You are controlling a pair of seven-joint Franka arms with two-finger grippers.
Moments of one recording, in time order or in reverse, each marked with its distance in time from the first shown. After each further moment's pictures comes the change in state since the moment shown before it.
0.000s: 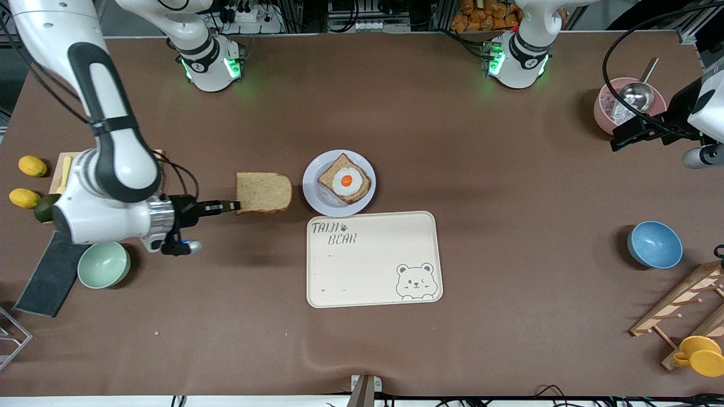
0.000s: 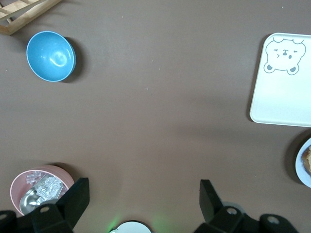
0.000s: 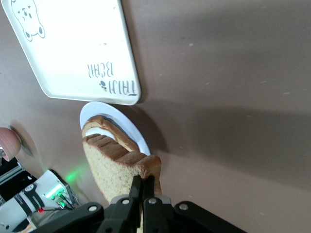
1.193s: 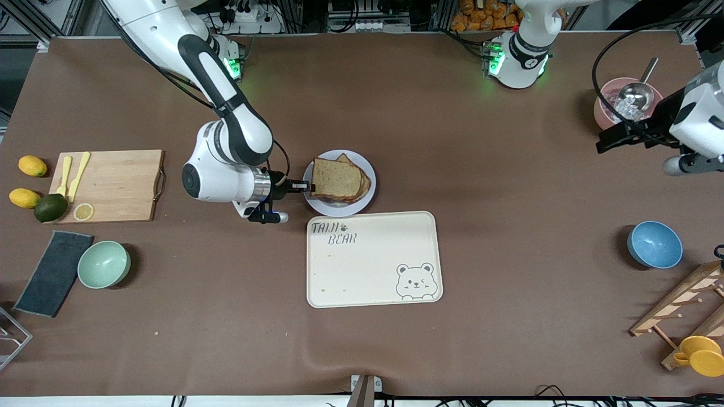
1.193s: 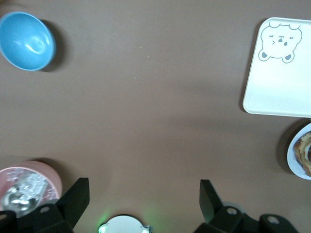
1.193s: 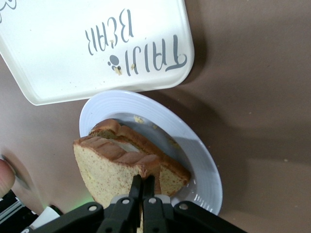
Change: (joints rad) left arm 0.013 0.008 -0.001 -0.092 -0.067 0.044 0.011; right arm 0.330 -0.013 -0.002 -0.271 0.257 0.441 0.075
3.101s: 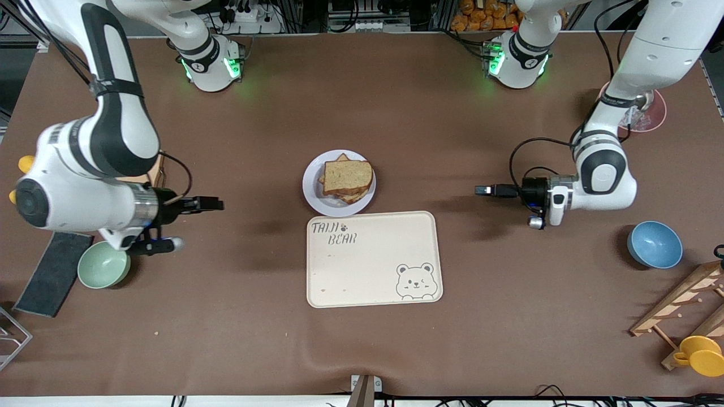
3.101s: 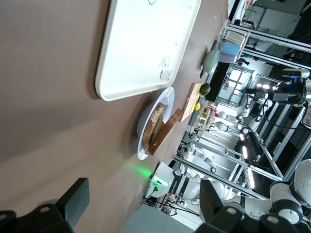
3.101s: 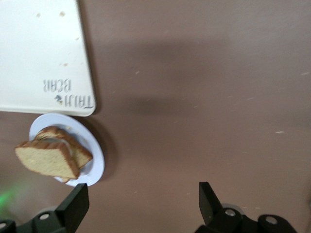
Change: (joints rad) left arm 0.115 0.446 -0.063 -0.558 -1.142 0.359 0.843; right arm -0.137 -0.036 -0.257 0.489 -0.554 -0.592 -0.001
